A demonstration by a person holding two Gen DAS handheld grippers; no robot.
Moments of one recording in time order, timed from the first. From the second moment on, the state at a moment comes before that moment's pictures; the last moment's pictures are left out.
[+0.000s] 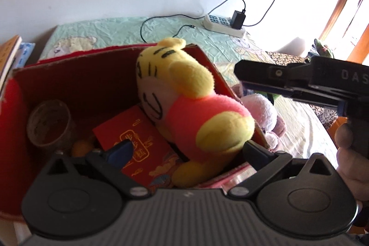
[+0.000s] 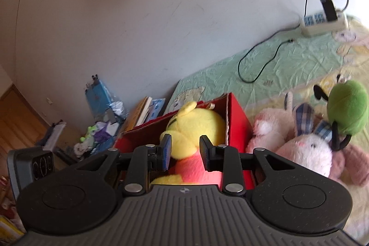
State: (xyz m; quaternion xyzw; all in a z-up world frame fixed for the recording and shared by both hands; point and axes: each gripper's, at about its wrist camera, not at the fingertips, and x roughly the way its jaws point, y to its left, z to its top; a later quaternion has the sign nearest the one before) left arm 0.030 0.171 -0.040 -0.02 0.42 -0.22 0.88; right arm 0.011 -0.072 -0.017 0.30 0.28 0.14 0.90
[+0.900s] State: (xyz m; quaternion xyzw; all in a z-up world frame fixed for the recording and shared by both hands) left arm -0.005 0.056 -0.016 0.01 0.40 -0.24 0.89; right arm -0.036 -0.158 -0.033 0.31 0.30 0.15 0.89
